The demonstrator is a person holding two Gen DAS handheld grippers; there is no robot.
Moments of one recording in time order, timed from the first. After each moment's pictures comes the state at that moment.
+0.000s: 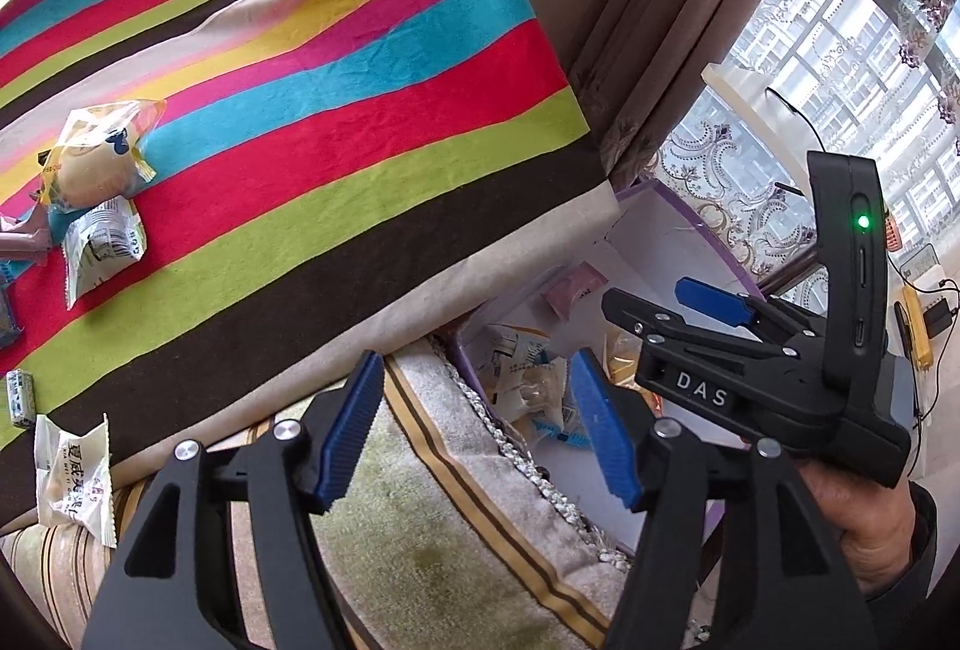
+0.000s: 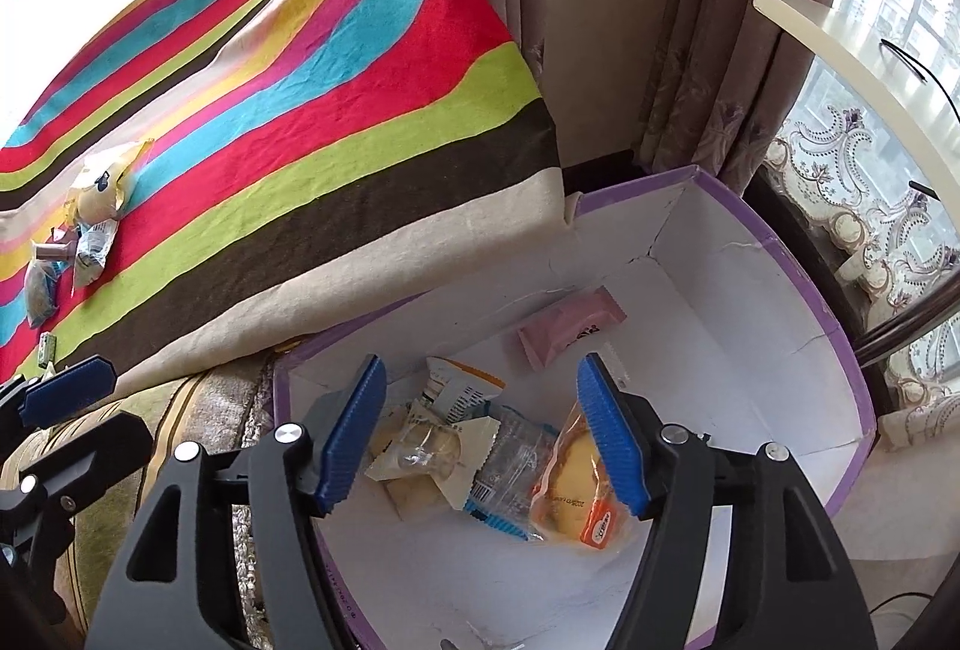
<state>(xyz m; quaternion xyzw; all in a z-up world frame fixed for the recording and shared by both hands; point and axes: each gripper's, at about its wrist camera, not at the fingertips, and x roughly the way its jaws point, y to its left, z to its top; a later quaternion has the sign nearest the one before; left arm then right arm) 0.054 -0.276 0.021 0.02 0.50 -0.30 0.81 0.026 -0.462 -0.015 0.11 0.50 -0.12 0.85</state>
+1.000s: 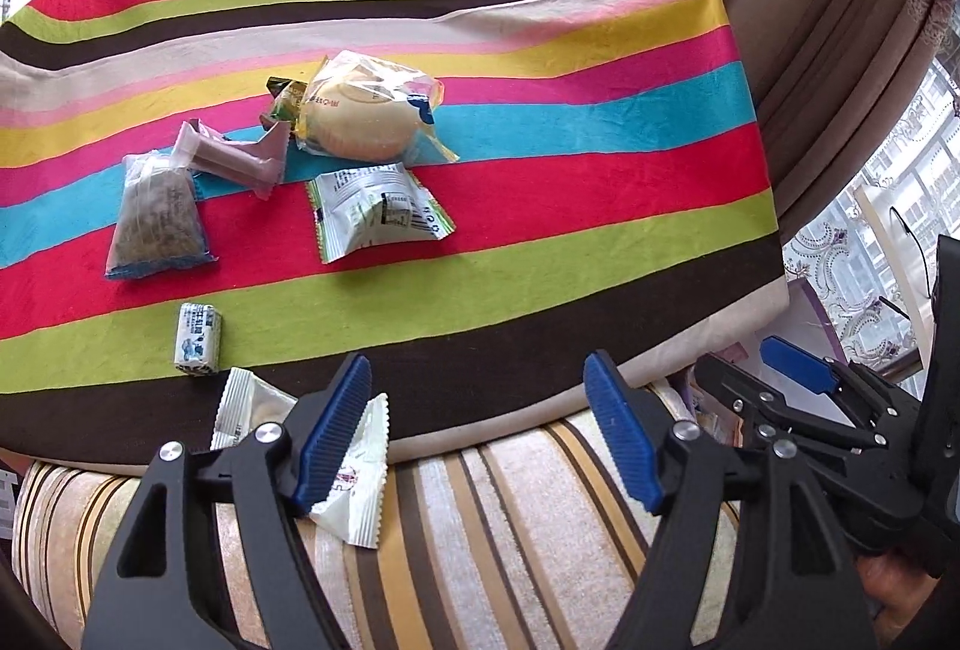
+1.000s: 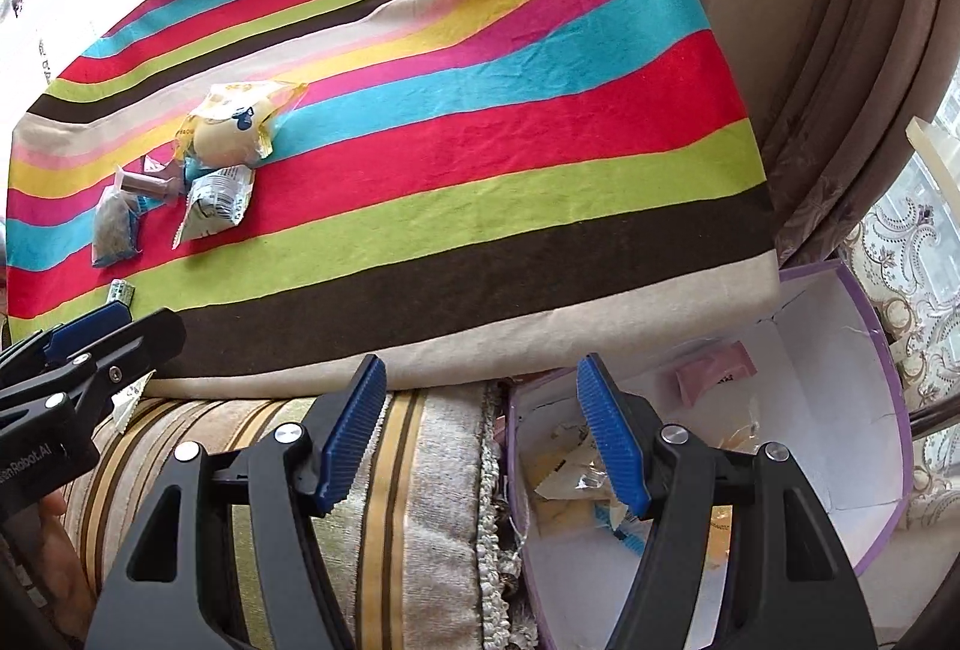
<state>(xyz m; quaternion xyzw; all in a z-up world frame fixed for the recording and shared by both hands) 0.087 -0.158 0.023 -0.04 0.50 -0.15 0.85 0.070 -0.351 0.004 0.05 0.50 -0.03 0.86</state>
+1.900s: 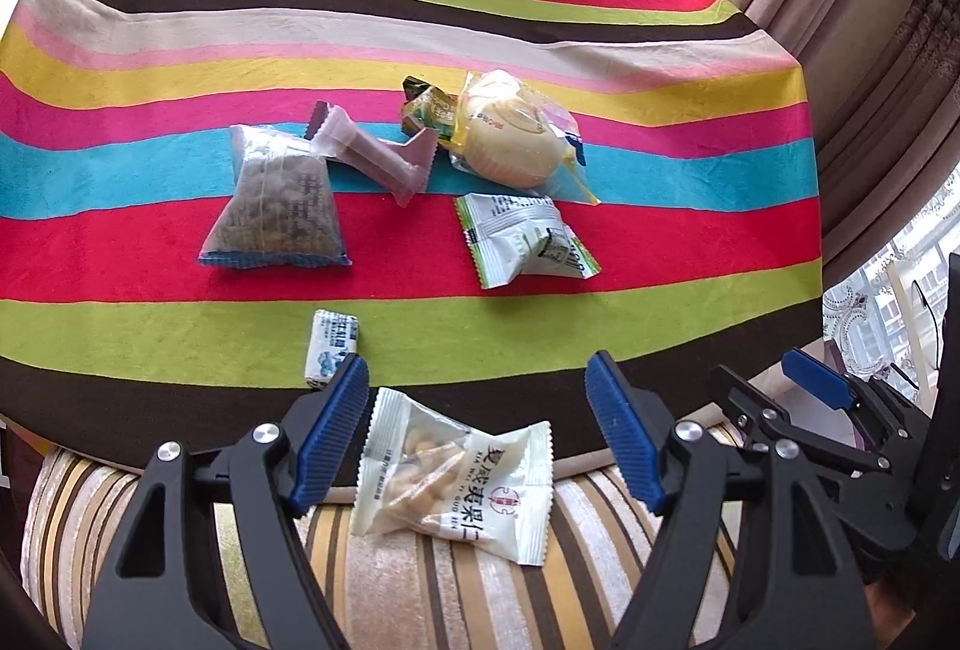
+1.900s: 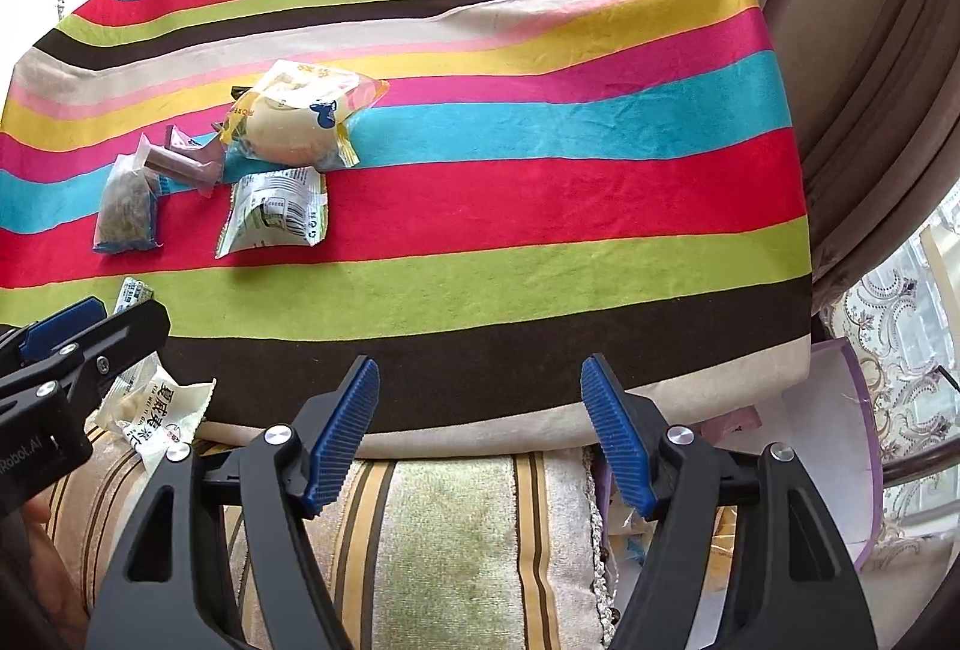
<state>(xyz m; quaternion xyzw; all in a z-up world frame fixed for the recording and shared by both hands) 0.102 -0.084 0.021 -0.09 0.49 -0.09 0.86 0.103 -0.278 0.014 -0.03 0.50 -0.03 0.86</state>
